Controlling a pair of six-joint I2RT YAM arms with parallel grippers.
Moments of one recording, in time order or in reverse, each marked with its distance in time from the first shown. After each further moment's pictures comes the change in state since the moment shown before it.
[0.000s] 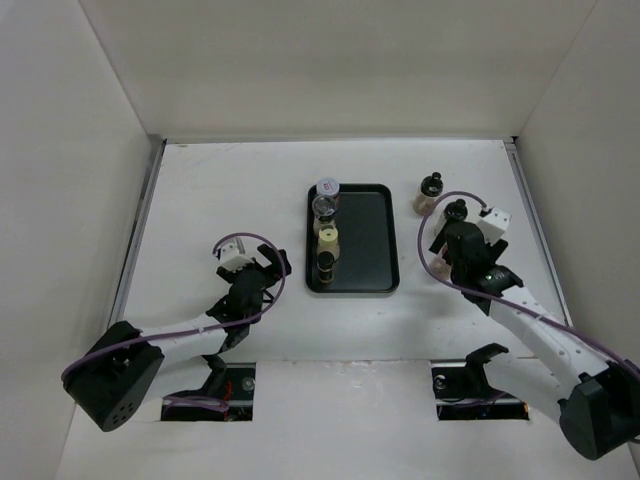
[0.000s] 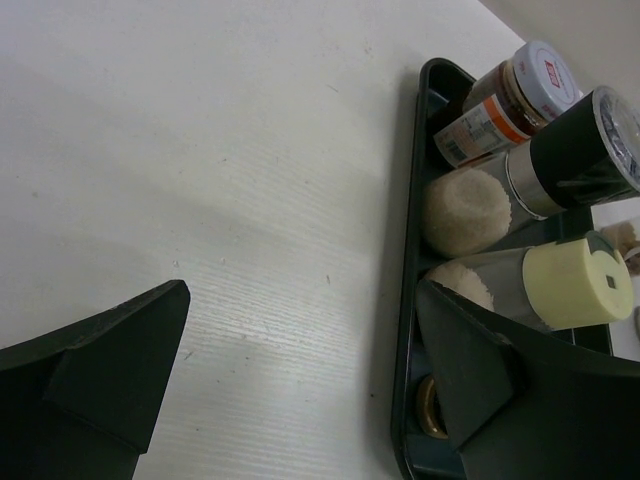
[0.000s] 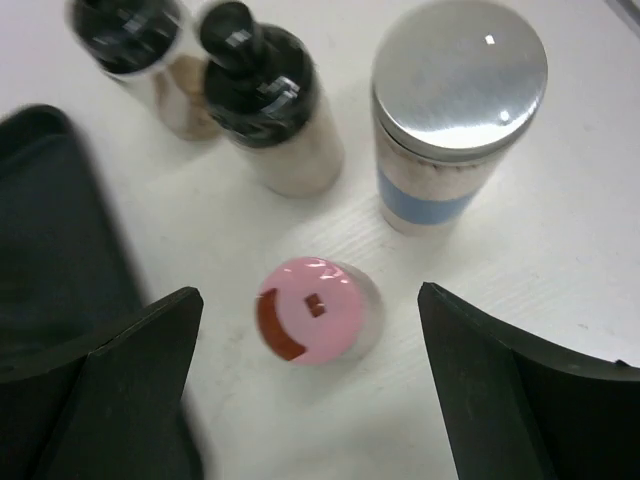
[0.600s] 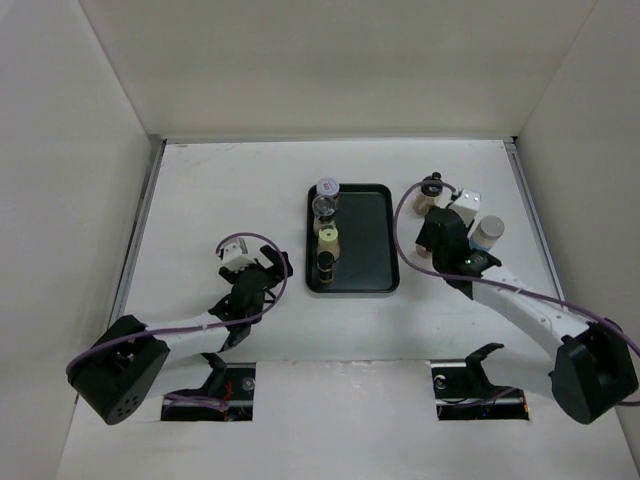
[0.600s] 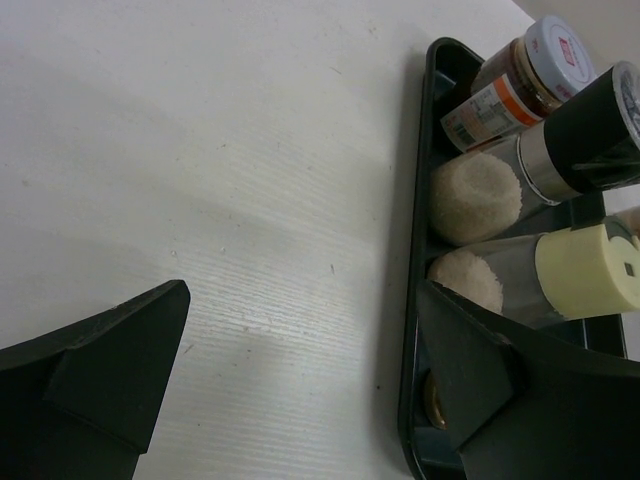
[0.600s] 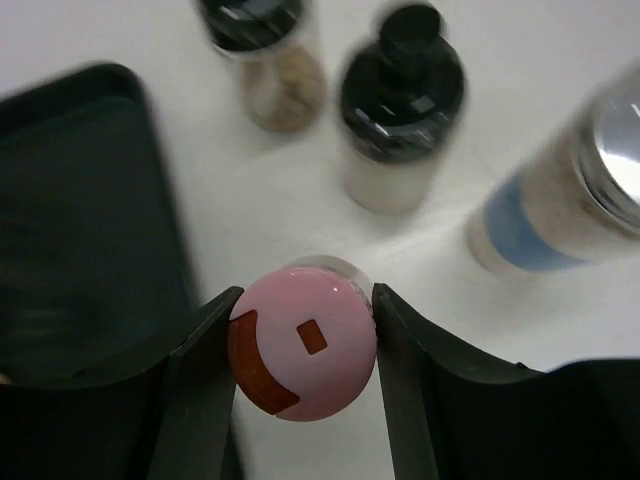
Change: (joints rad) left arm 0.000 0.034 0.001 0.007 0.021 -0.003; right arm 0.044 0.201 0.038 0.161 -0.042 -0.101
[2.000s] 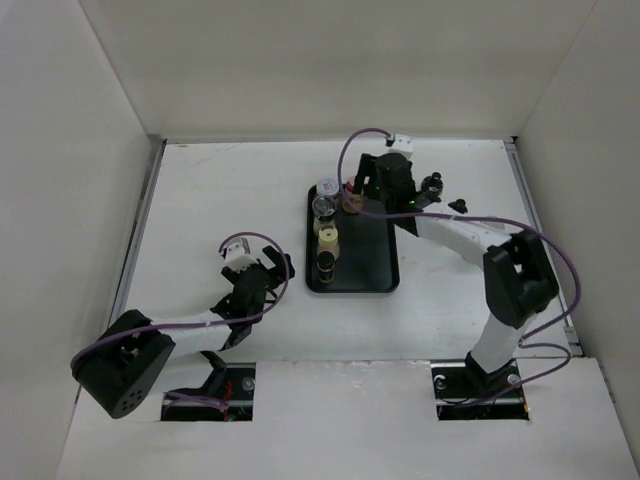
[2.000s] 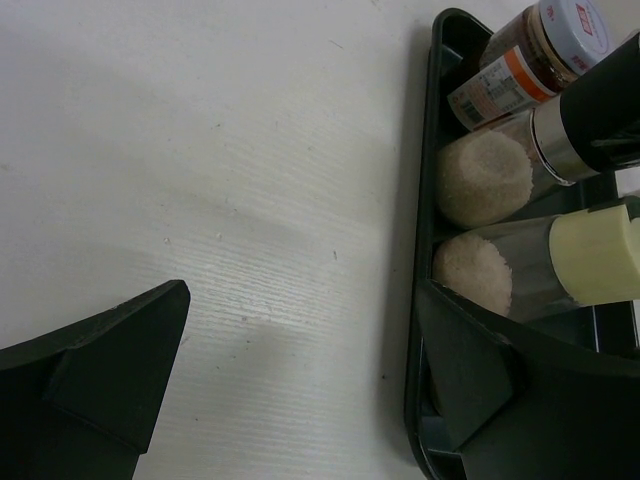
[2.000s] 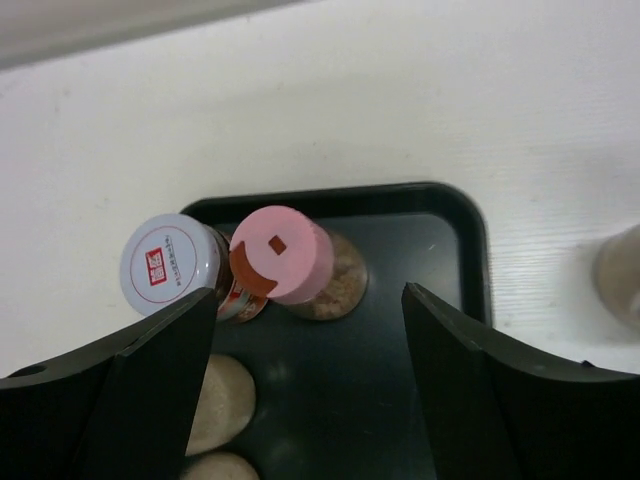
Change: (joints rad) left arm 0.006 0.047 0.004 0.011 0.036 -0.007; right arm 0.088 0.652 0.625 0.215 -0.279 -0.081
